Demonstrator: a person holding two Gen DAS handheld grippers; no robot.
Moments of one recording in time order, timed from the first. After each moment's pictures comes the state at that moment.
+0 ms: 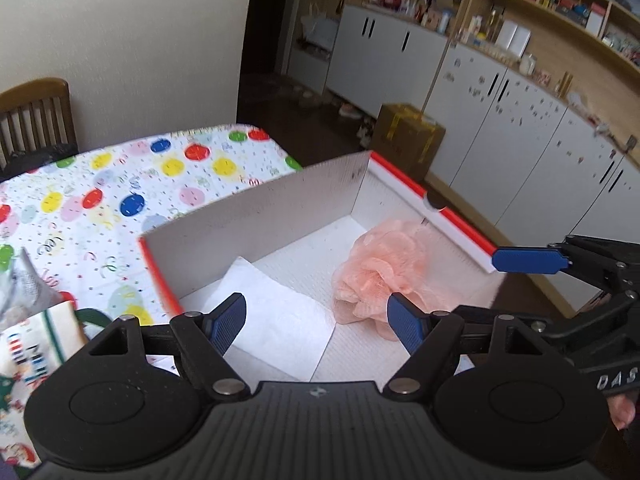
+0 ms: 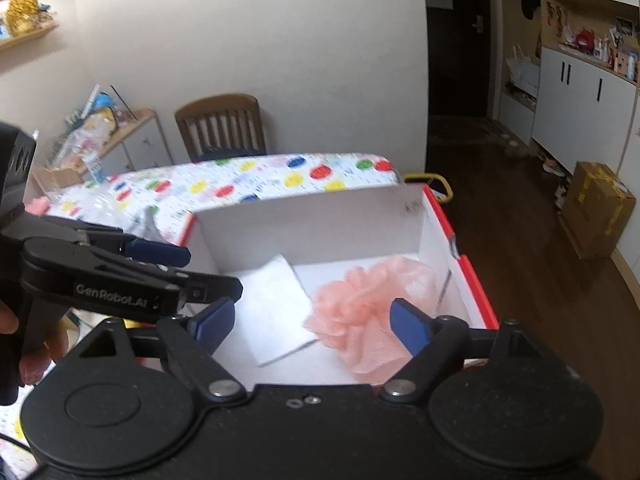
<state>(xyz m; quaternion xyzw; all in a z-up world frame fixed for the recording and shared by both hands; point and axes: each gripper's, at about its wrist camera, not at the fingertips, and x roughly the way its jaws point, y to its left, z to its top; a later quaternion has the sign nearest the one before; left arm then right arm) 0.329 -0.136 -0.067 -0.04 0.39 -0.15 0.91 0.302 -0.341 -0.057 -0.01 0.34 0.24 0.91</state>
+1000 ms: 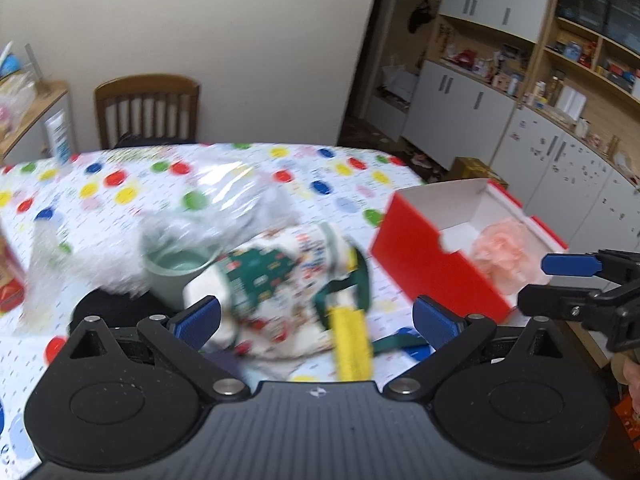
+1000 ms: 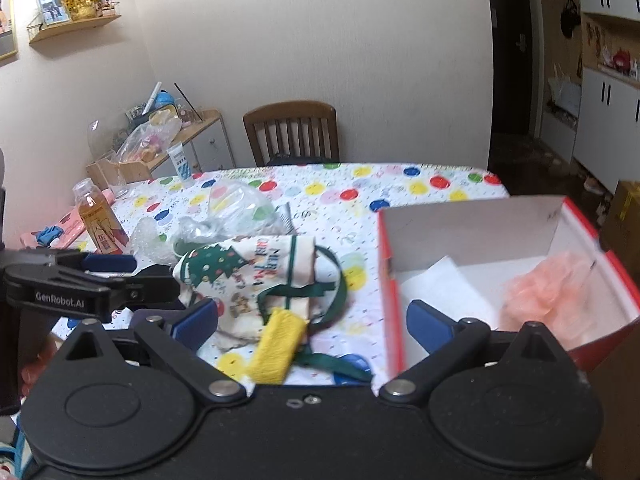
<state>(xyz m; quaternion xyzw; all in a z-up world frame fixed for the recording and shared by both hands) 0.188 0.074 -0.069 -0.08 0.34 -0.04 0.94 0.210 -0.183 -0.050 -0.01 0.33 0.28 0.90</state>
